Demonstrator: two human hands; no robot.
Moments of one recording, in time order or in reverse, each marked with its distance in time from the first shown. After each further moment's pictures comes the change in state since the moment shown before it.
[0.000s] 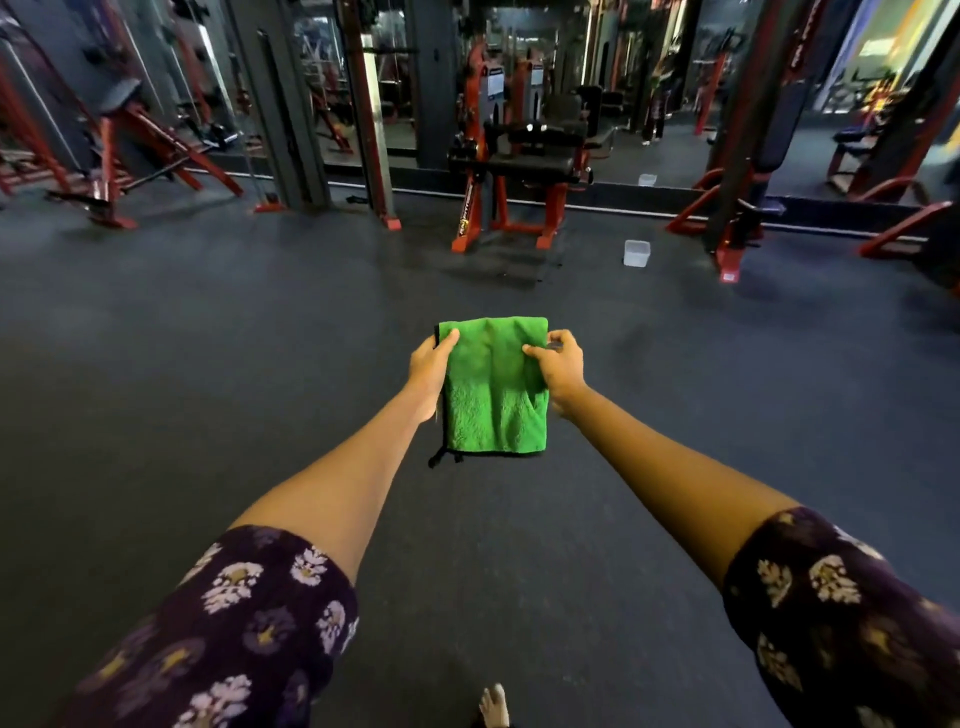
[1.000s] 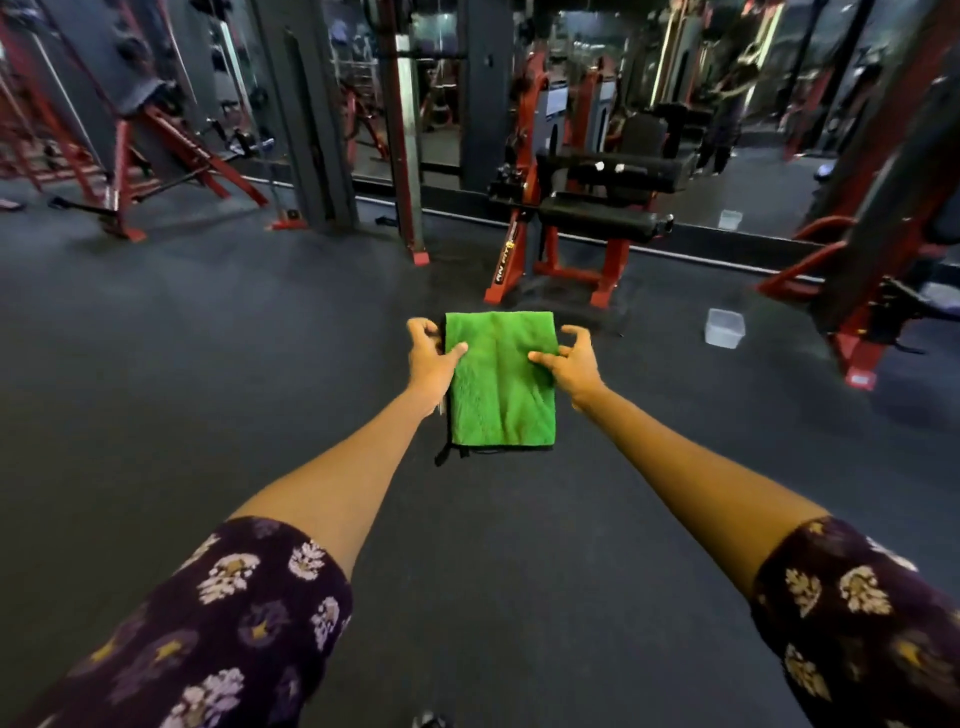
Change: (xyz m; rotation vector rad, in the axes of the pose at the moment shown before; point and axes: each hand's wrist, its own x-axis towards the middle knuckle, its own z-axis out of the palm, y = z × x) left_hand 0.811 0.090 0.108 0.322 0.221 0.265; right_hand 0.790 -0.051 0.217 -0.098 -0.209 -0.060
